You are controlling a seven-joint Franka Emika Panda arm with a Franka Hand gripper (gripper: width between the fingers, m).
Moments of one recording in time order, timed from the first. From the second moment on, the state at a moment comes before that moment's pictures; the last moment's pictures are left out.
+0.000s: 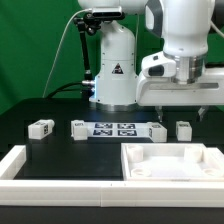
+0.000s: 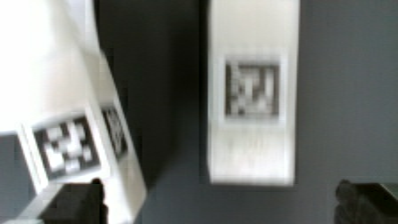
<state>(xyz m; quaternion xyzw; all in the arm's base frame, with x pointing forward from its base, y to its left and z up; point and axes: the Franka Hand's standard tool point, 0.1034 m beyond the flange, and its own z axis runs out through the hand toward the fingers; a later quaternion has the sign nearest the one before) 0.370 0.129 0.045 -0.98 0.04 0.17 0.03</state>
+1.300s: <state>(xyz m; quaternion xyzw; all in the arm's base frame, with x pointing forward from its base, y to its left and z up) 0.343 0.147 0.013 -0.88 0.03 0.48 0.03</state>
